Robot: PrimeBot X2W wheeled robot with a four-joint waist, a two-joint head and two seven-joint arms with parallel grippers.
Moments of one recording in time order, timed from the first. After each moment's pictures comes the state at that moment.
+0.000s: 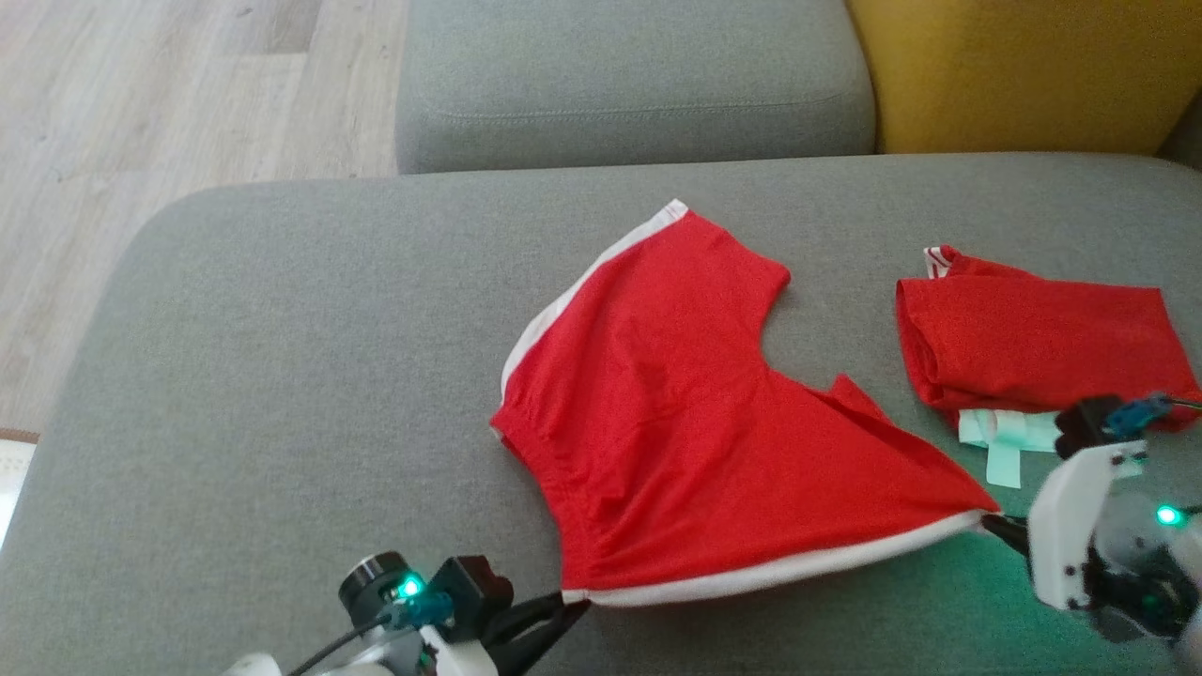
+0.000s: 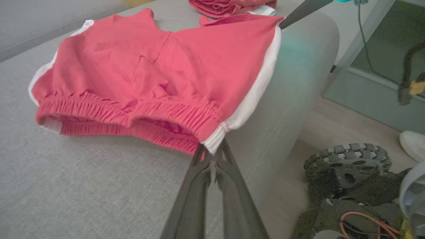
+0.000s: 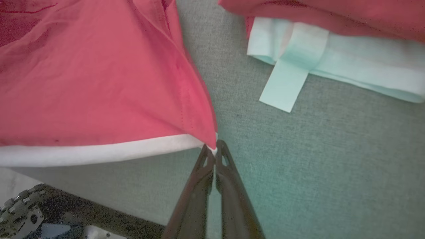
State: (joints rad) left arm -0.37 0.45 -1.23 0.33 -0.60 -0.11 -0.20; right arm -0.31 -0.61 0.61 0.55 0.86 0.13 0.60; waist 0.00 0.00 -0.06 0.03
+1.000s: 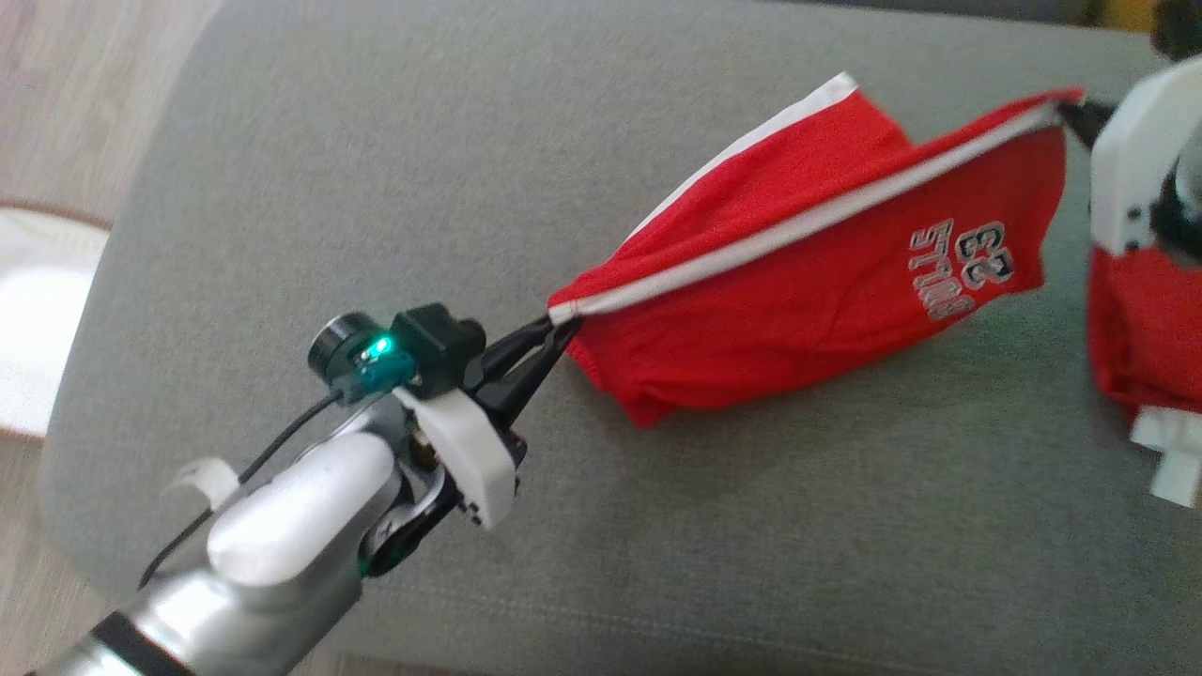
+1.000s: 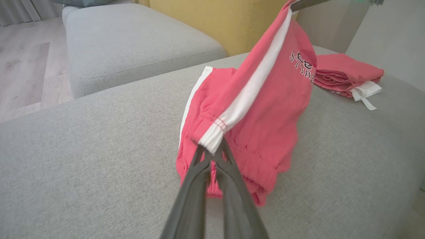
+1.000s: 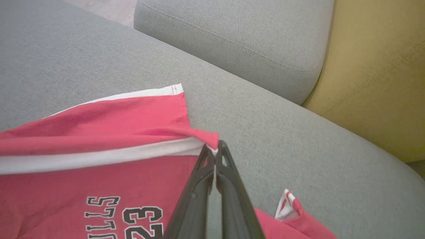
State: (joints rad) left arm -0.63 0.40 -1.05 0.32 -0.66 -0.04 -0.21; right arm -0.80 -0.58 0.44 0.44 0.52 0.13 0.70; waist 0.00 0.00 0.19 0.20
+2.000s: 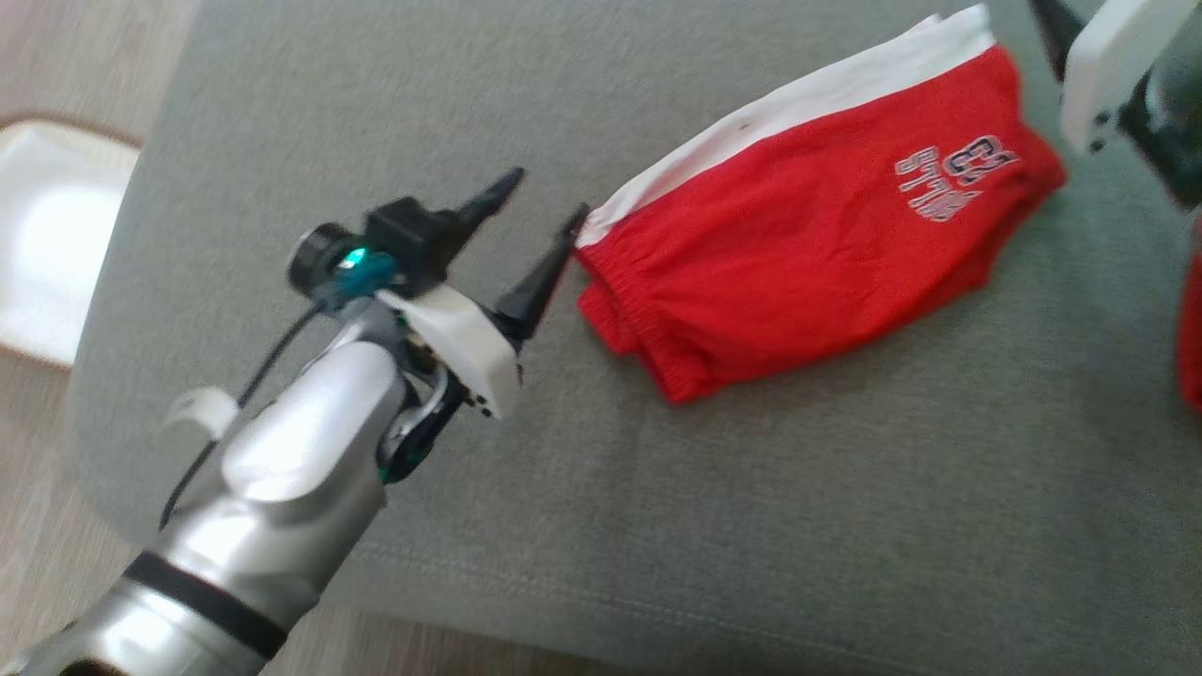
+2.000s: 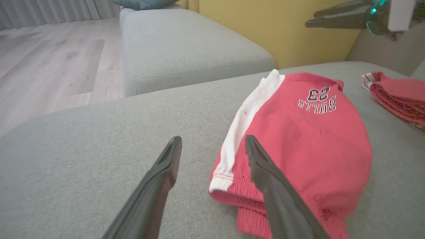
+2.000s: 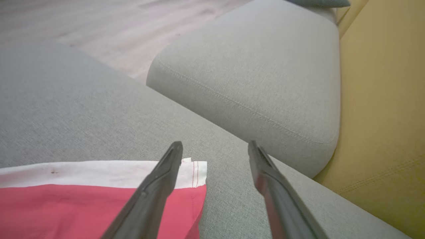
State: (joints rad) left arm -0.74 0.25 -0.89 0.54 -0.58 -0.07 -0.25; right arm -1.13 -0.48 0.69 0.87 0.48 0.13 0.22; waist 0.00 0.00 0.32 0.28
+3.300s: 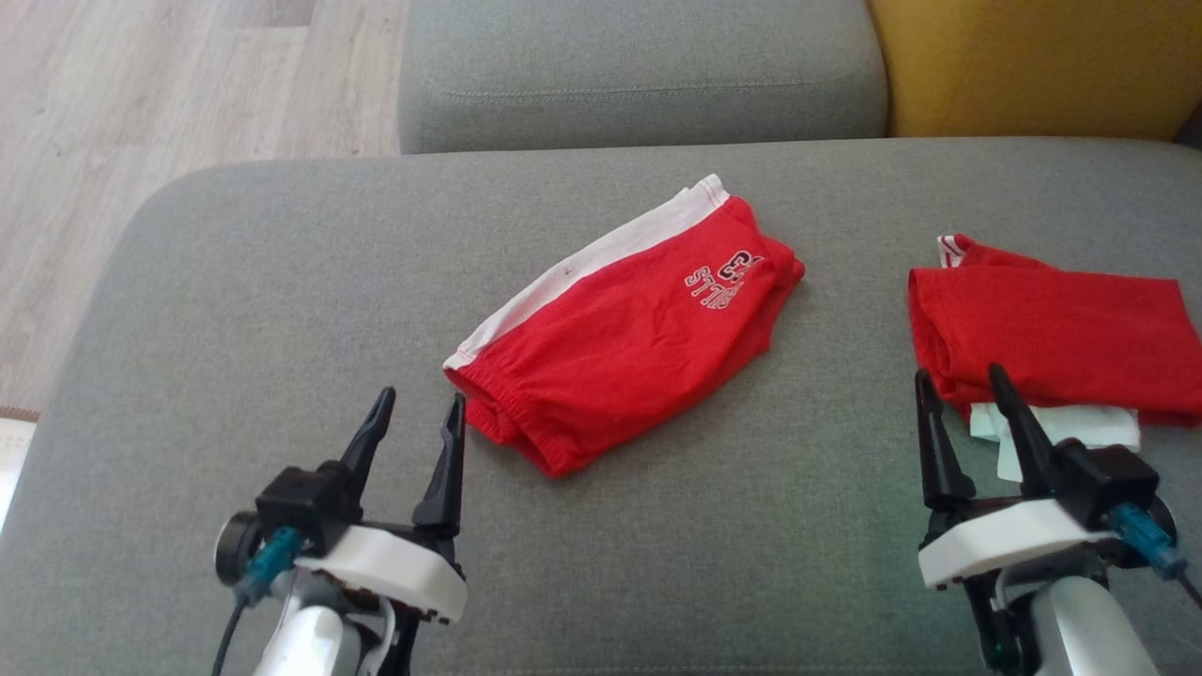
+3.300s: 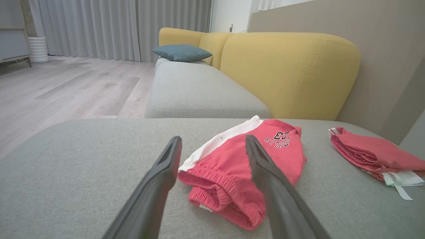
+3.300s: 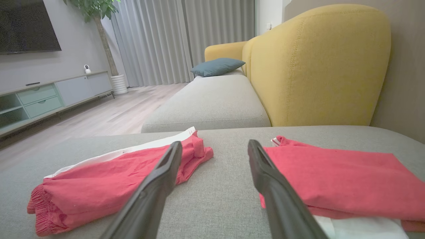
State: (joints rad) left arm -0.07 0.09 -0.31 0.23 -0.25 0.00 -0.25; right arm -0.07 -0.08 0.03 0.30 0.16 0.13 -0.20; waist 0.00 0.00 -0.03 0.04
